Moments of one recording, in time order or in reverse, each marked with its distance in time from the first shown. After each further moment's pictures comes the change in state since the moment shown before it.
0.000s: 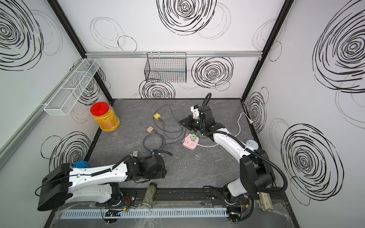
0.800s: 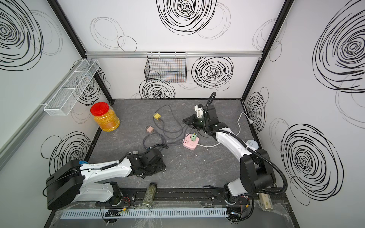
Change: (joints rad) left arm 0.176 0.098 -0.047 0.146 0.055 -0.079; right arm -0.057 -0.004 -0.012 0.003 -0.038 -0.023
